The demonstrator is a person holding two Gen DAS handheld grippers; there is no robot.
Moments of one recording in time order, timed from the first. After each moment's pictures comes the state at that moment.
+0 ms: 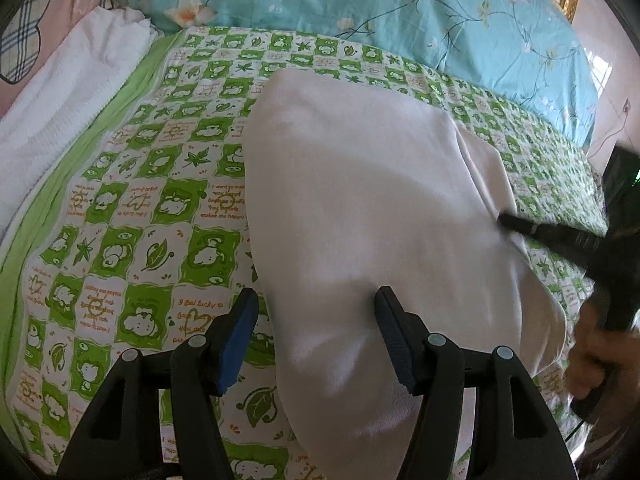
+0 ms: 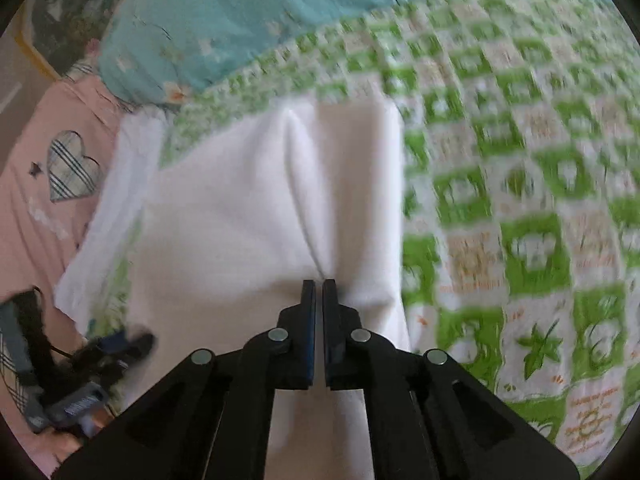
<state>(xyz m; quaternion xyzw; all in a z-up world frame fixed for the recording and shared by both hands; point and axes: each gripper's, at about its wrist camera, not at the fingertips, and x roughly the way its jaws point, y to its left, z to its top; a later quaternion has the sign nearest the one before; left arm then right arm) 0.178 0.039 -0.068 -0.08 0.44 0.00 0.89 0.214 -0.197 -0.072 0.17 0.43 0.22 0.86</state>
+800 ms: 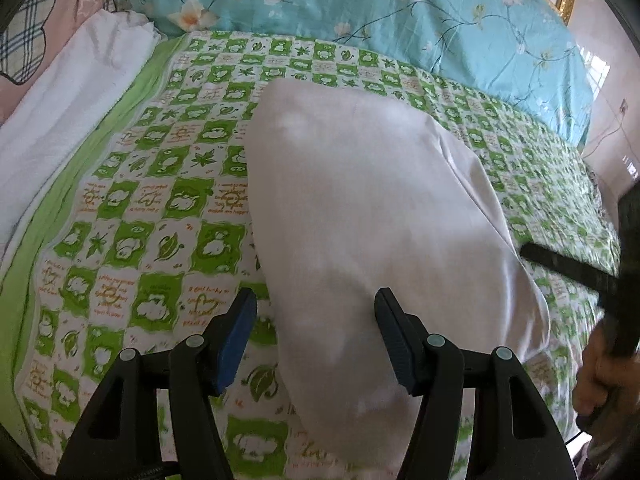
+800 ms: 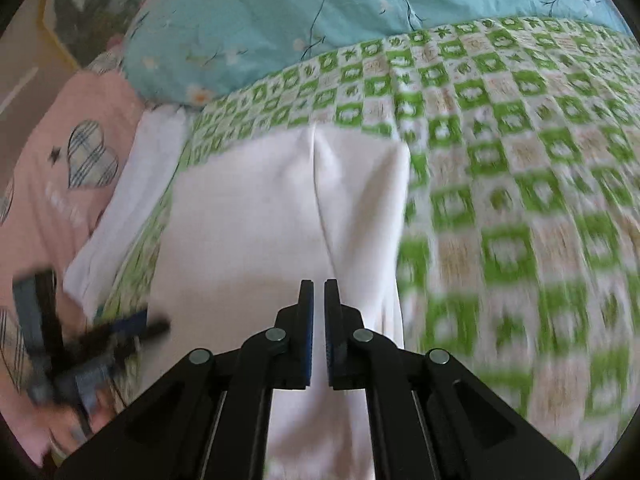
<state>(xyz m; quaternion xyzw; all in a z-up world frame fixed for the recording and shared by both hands) 0.157 0.043 -0.054 -0.08 0.44 -0.01 0.89 0.178 -0.207 -0.059 0.15 0.42 0.23 0.86</state>
